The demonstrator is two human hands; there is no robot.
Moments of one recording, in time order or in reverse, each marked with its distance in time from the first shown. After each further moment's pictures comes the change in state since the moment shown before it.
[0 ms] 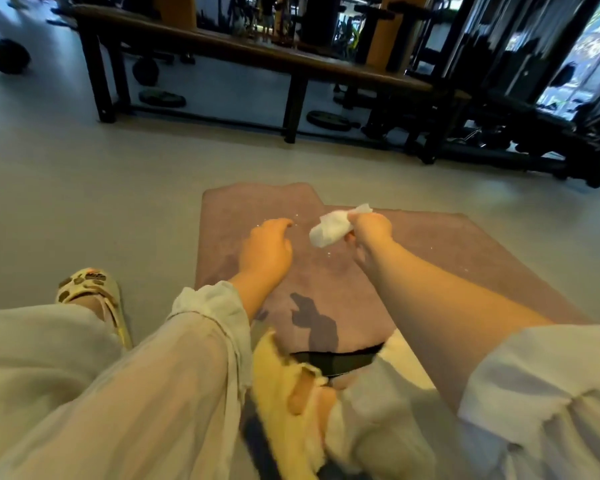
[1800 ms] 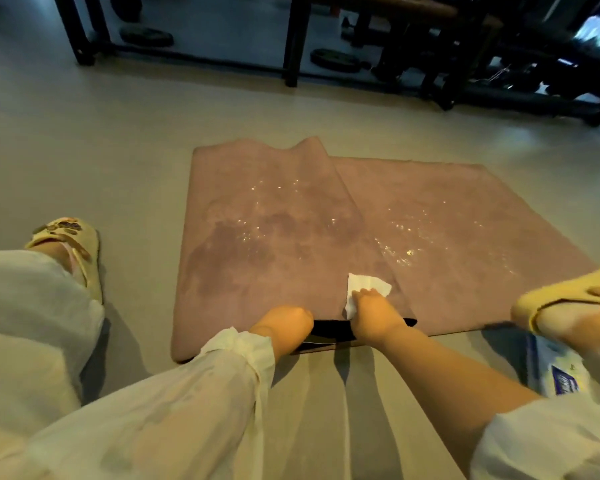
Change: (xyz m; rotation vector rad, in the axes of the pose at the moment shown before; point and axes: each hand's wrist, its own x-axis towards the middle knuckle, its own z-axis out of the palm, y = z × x) left_hand -0.102 -0.025 0.105 0.711 -0.939 0.362; right_hand -0.002 0.163 -0.116 -1.672 -0.515 -0.170
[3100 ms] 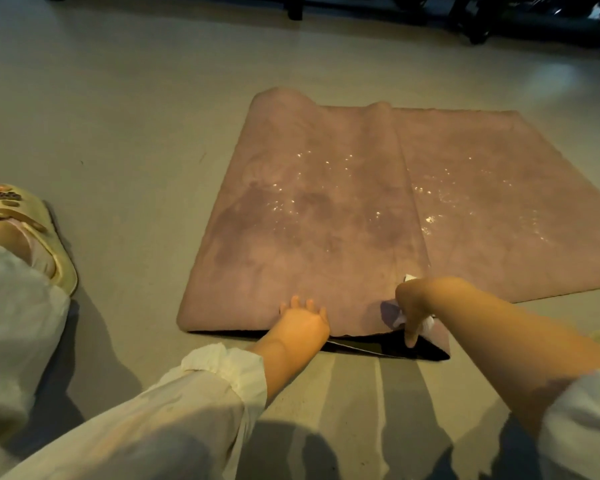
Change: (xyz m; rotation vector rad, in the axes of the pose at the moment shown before) left_hand 0.006 0.027 0.021 -0.004 -0.108 -0.033; right_hand 0.025 0.042 -0.025 -0.420 -0.620 0.085
